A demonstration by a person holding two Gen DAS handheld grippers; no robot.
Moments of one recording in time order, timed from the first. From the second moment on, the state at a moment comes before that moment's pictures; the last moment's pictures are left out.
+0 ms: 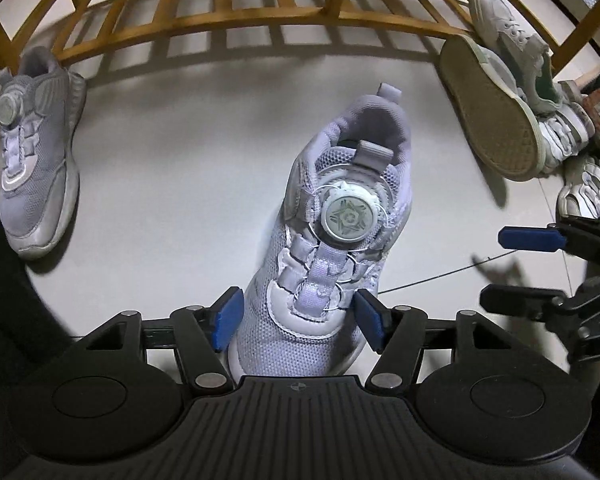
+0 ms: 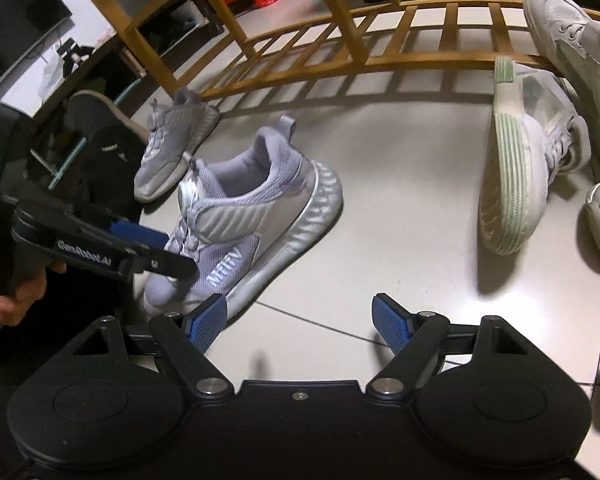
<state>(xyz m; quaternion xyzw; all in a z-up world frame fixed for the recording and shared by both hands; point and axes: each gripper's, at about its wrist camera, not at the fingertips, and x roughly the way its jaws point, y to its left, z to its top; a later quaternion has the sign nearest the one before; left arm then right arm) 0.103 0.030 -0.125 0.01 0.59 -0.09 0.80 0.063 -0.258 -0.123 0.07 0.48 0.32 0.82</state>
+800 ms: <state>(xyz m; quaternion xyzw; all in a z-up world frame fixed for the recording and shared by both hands) 0.094 0.033 -0.126 -0.09 0.61 -0.10 0.78 0.060 -0.256 -0.128 0.07 0.48 0.33 0.81</state>
